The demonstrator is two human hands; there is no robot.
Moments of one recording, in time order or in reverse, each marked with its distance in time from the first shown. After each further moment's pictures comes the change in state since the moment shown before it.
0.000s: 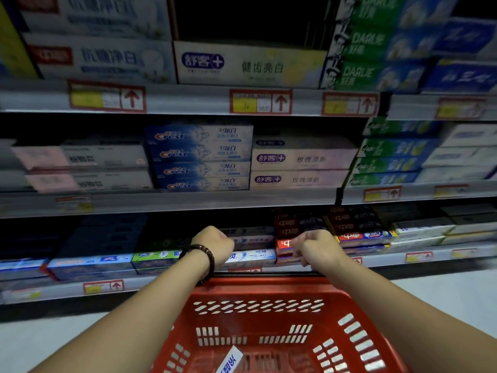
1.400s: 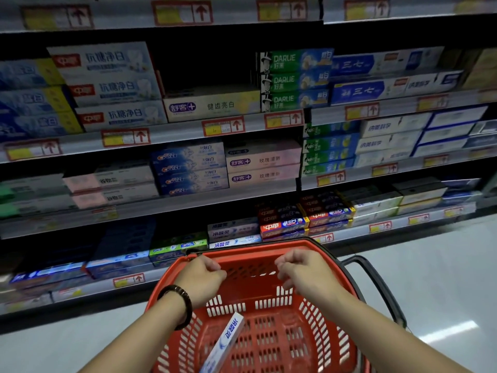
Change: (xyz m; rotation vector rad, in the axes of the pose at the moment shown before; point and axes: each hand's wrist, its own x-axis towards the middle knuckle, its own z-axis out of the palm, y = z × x) left_hand -0.198 -0.020 -0.023 -0.027 -0.053 0.062; right_hand -0.213 0.019 -0.032 0.211 -0.029 -0.061
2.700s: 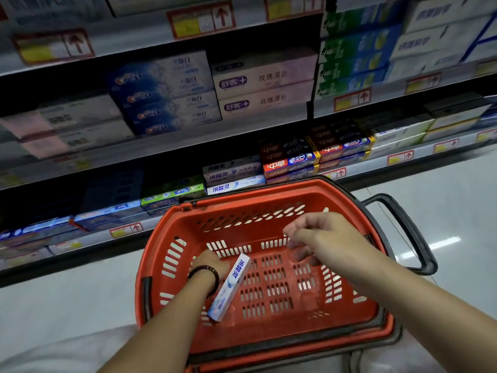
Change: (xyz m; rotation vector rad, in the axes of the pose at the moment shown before) left_hand 0.079 -0.113 0.104 0.327 -0.115 -0.338; right_hand -0.007 0.012 0.002 0.054 -0.139 0.152
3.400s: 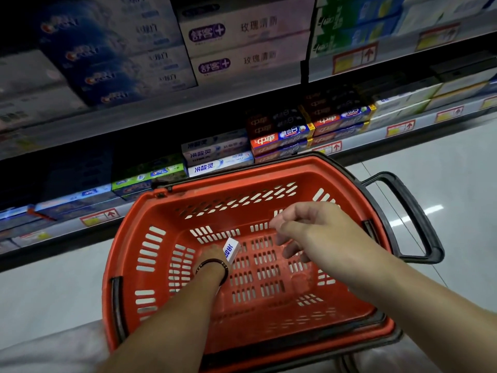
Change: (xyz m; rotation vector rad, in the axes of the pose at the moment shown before) left_hand 0.068 -0.013 0.092 0.448 -0.101 0.032; right_hand 0.009 0.003 0.002 -0.030 -0.034 0.069
